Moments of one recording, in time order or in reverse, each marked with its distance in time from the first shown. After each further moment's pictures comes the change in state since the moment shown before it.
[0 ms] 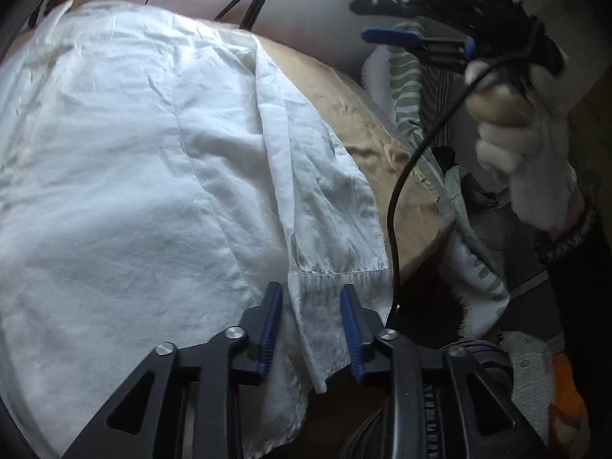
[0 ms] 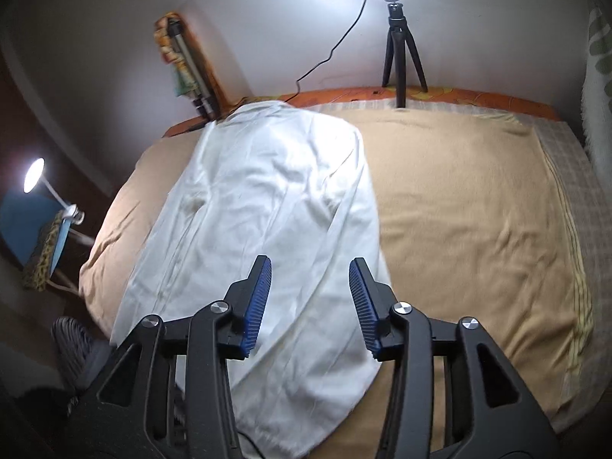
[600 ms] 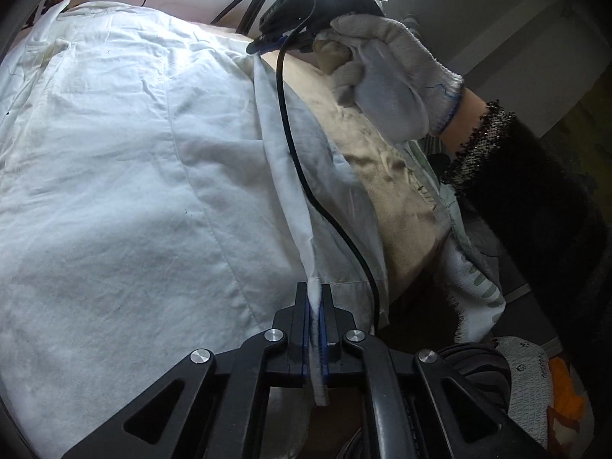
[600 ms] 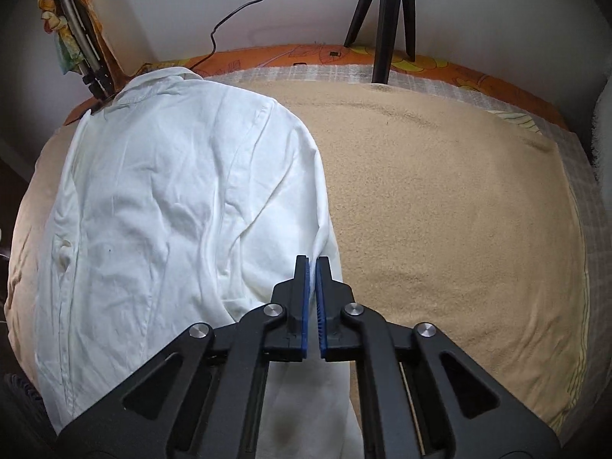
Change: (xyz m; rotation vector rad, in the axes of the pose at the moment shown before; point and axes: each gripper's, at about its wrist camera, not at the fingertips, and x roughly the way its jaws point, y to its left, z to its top) left arm 0.006 -0.004 0.008 0.020 -0.030 -0.023; right arm 0.149 -0.024 0.065 0.018 0.139 -0.230
